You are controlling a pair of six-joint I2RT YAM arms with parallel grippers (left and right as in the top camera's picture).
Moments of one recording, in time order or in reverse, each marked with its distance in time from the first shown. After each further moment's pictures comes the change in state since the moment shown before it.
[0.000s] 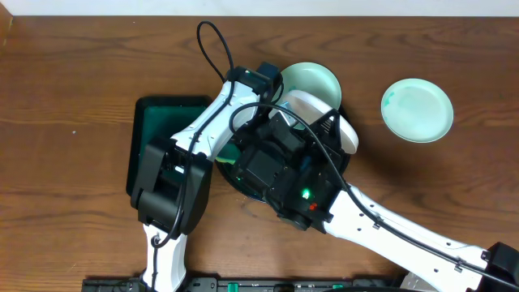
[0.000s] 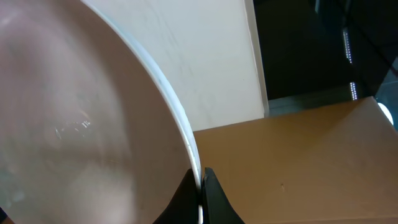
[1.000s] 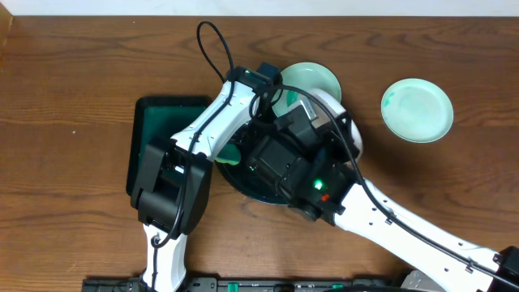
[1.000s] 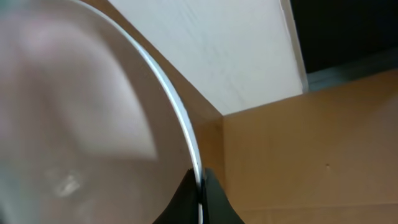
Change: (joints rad) left arm 0.000 0.000 0.000 -0.007 0.000 0.000; right arm -0.067 -0.027 0.009 -0.104 -0.146 0.217
